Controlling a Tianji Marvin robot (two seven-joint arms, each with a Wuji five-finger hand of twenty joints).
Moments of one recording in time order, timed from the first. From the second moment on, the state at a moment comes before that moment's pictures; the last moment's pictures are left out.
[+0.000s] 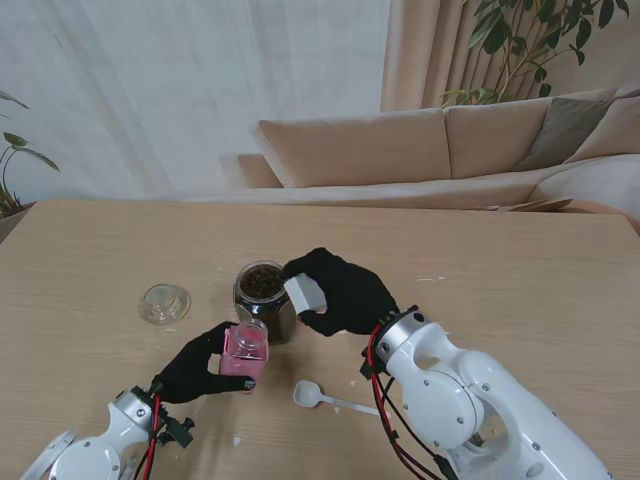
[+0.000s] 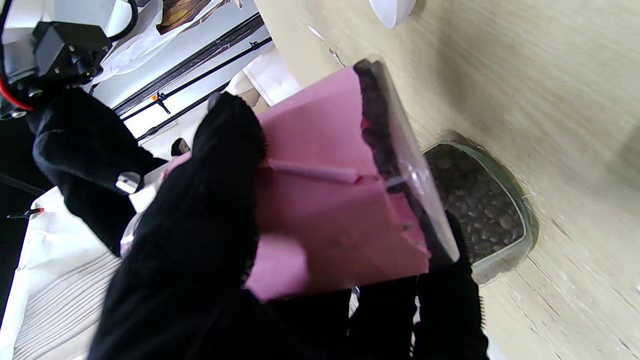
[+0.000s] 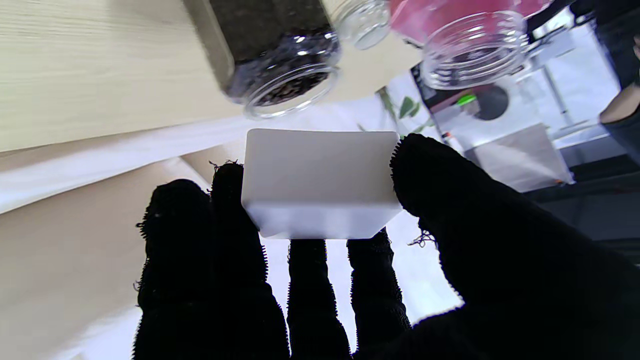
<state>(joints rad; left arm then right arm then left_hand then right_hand) 1.90 -1.08 -1.39 -1.67 0.18 -0.52 -0.12 -1.61 -1.07 1.03 -2.03 -0.78 0.09 0.08 1.07 -0.56 0.28 -0.15 0.30 0.39 0.77 0.65 0.67 0.31 0.33 0.88 0.47 0.34 0.71 0.87 0.20 0.33 1.06 0.81 0.61 -0.64 0.94 -0.04 0.36 -0.03 0.68 0.68 0.30 0.08 0.83 0.54 0.68 0.25 0.71 0.54 0.63 0.22 1.34 0.74</state>
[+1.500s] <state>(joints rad) 1.90 -1.08 -1.39 -1.68 0.18 -0.52 -0.14 -1.35 -1.04 0.82 -1.95 -0.62 -0.01 0.34 1.08 -0.56 0.28 -0.15 0.30 0.39 0.77 0.65 0.66 0.31 0.33 0.88 0.47 0.34 0.70 0.87 0.20 0.33 1.05 0.81 0.61 -0.64 0.93 -0.04 0.39 -0.02 0.64 0.67 0.31 0.08 0.80 0.53 0.68 0.25 0.70 0.54 0.62 0.22 1.34 0.75</state>
